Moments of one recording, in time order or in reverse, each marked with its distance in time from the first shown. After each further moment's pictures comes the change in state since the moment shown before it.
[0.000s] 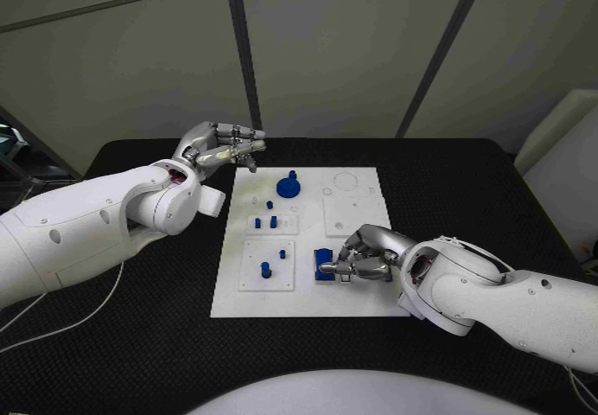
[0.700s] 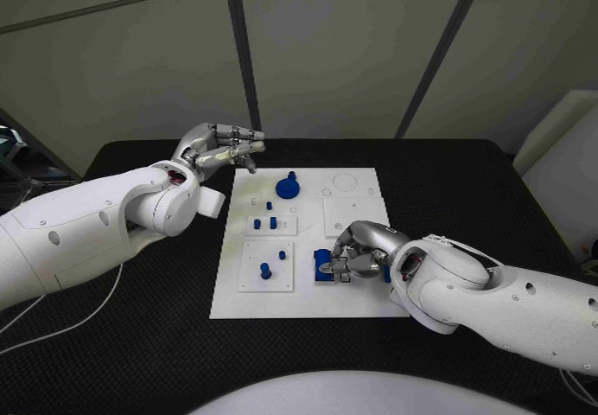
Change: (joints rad) left arm 0.000 0.001 0.000 0.000 0.000 0.000 0.000; left_hand 0.000 0.000 0.000 0.000 0.000 0.000 0.000 0.000 0.000 0.000 0.000 0.000 0.000 0.000 0.000 0.000 0.000 0.000 0.000 0.000 0.000 0.000; right arm 0.000 0.043 0.000 -0.020 -0.153 -0.015 -0.021; right_hand 0.243 0.053 0.038 -0.092 0.037 0.060 -0.045 0.068 0.069 0.060 -0.038 0.086 0.097 -0.002 -0.024 0.000 0.000 0.000 0.024 -0.024 0.012 0.037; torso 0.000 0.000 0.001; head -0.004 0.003
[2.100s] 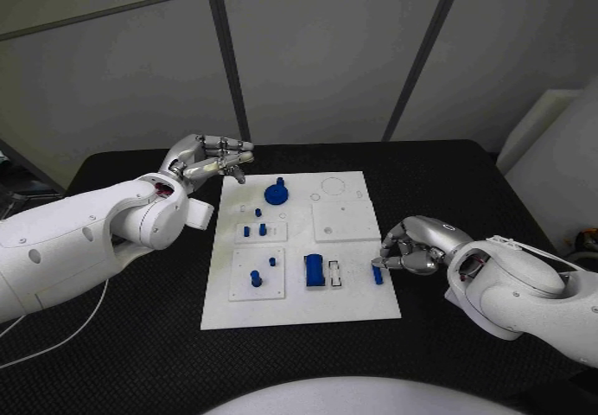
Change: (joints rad) left arm -0.005 -0.013 -0.006 0.013 0.000 0.000 -0.001; left_hand 0.000 0.000 0.000 0.000 0.000 0.000 0.000 0.004 0.000 -0.004 0.004 0.006 0.000 0.000 0.000 0.000 -0.001 0.000 0.000 0.000 0.000 -0.001; right arm -0.013 -0.280 0.015 0.089 -0.066 -0.046 0.012; right_hand 0.040 -0.020 -0.079 0.085 0.106 -0.059 0.056 -0.158 -0.070 -0.070 0.044 -0.165 -0.133 0.002 0.031 -0.026 0.000 0.000 -0.045 0.027 -0.043 -0.058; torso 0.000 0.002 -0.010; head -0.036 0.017
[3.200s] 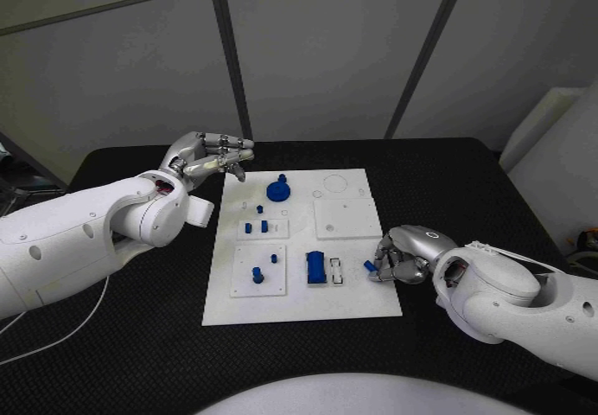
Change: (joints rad) left arm -0.003 -0.006 0.000 0.002 0.000 0.000 0.000; left_hand 0.000 0.000 -0.003 0.003 0.000 0.000 0.000 0.000 0.000 0.000 0.000 0.000 0.000 0.000 0.000 0.000 -0.001 0.000 0.000 0.000 0.000 -0.002; right arm -0.037 0.074 0.007 -0.025 -0.131 0.091 -0.059; right_hand 0.131 -0.014 0.024 -0.063 -0.056 0.013 -0.009 0.001 0.014 0.003 -0.003 0.005 0.012 -0.002 -0.002 -0.005 0.000 0.000 0.000 0.000 -0.006 -0.003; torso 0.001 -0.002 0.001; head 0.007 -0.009
